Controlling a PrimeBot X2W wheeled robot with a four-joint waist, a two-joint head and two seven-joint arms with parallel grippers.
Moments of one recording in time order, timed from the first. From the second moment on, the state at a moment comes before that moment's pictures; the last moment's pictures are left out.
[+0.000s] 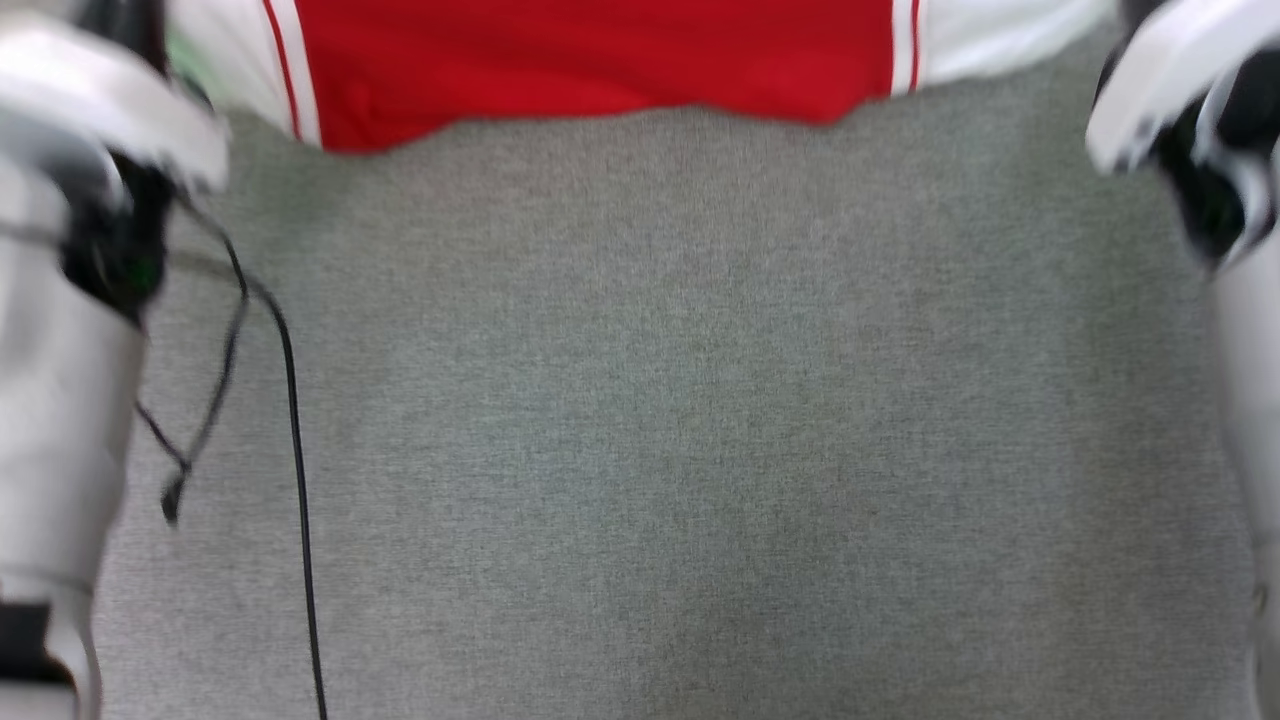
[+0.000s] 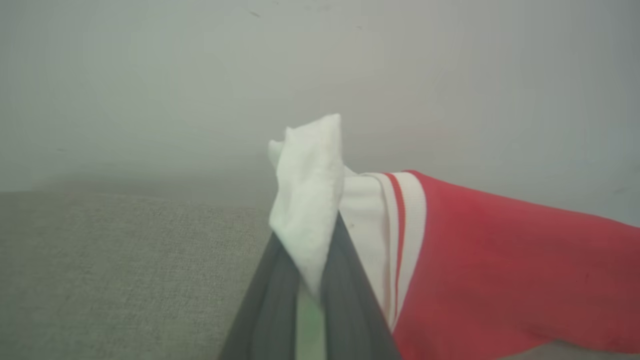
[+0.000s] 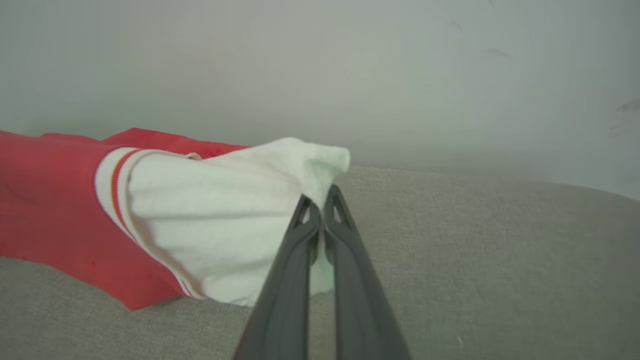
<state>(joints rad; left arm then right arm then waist) -1.08 0.47 -0.38 0.79 -0.83 -0.12 -0.19 -1.08 -0.22 0.06 0.74 0.27 0.13 0.14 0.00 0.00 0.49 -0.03</state>
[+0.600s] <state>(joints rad) -0.39 0.46 -0.35 0.52 -0.83 -0.04 -0.26 -0.25 -0.22 -0.05 0.26 0.33 0.13 0.25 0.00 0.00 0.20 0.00</state>
